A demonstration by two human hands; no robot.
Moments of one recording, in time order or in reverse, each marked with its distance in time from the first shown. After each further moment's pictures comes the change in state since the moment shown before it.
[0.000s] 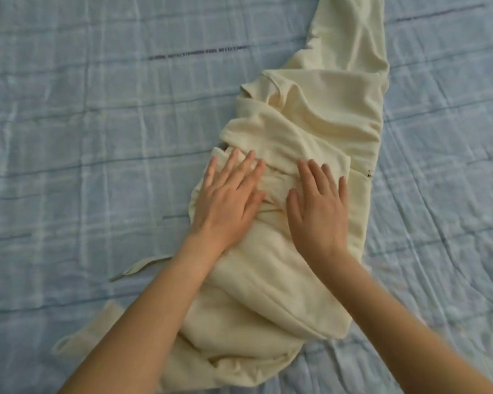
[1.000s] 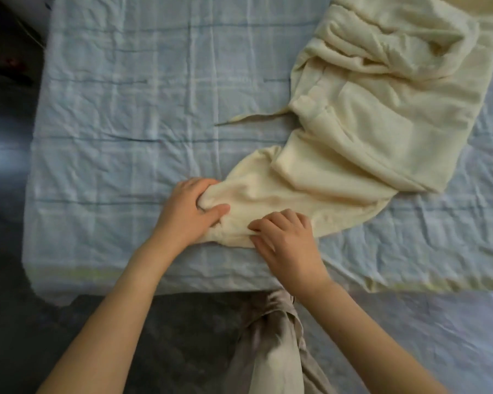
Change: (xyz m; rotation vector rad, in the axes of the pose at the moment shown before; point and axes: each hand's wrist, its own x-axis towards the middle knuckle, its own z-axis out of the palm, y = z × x) left_hand -0.345 -0.068 -0.028 -0.477 -0.045 -0.542; right_hand -0.300 -0.112 0.062 0.227 -0.255 -0.473
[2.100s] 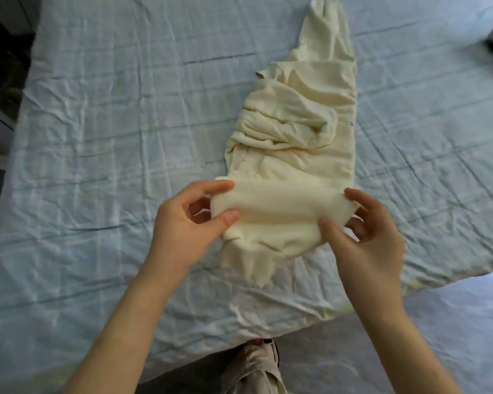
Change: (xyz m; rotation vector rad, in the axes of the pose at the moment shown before) left_hand 0.012 0.152 -0.048 -0.751 -0.003 0.275; right_hand -0.016 0.003 -0.167 0.780 0.820 0.533
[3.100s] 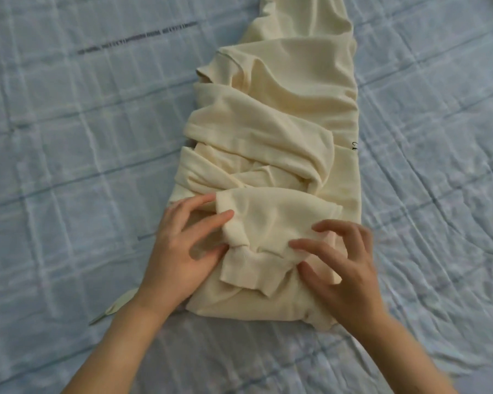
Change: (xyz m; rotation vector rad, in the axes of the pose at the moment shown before) left_hand 0.207 -0.112 0.065 0.587 -0.201 0.318; right_hand 0.182 0.111 0.025 -0.759 -0.250 -0.411
